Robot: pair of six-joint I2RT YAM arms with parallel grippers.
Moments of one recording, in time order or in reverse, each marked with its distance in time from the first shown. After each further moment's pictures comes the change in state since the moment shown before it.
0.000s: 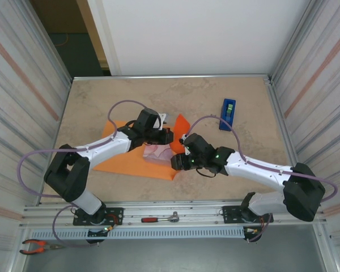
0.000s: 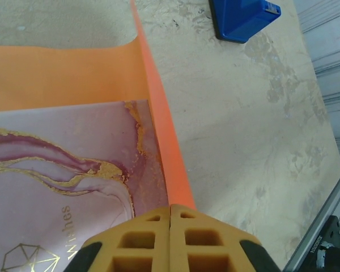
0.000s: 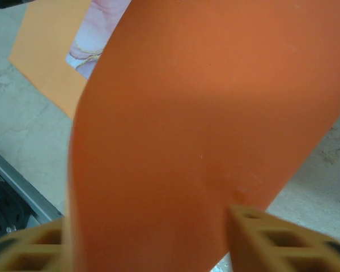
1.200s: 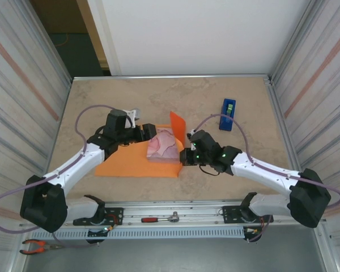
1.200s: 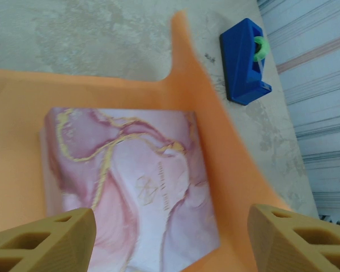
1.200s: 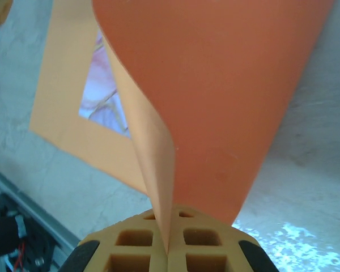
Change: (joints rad) left arm 0.206 -0.324 -0.186 -0.003 0.038 -0.065; right arm -0.042 -0.055 -0.015 0.016 0.004 0.092
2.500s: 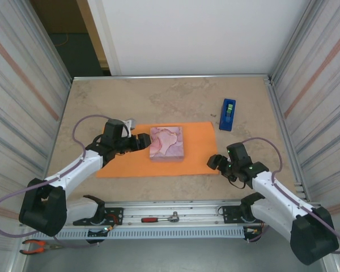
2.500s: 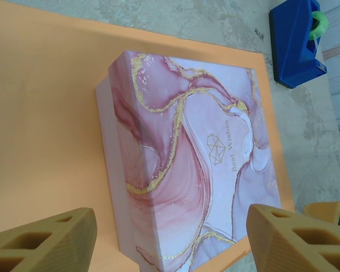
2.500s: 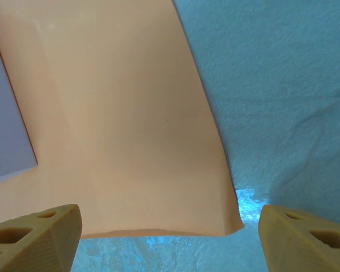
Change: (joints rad) left arm 0.054 -0.046 -0.162 0.013 -0.026 0.039; right arm -0.463 -0.321 -0.388 -0.138 -0.053 0.131
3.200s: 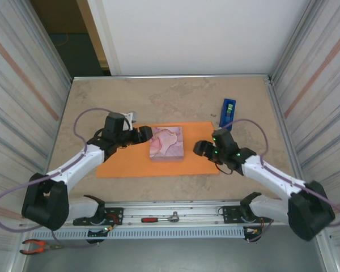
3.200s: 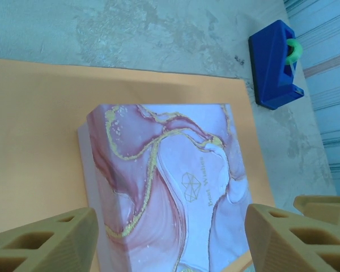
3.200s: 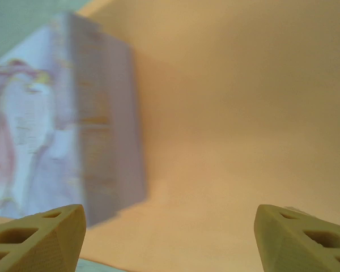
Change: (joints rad) left arm 0.000 0.042 0.077 0.031 -0.001 0.000; right arm 0.135 0.177 0.190 0.122 0.093 -0.012
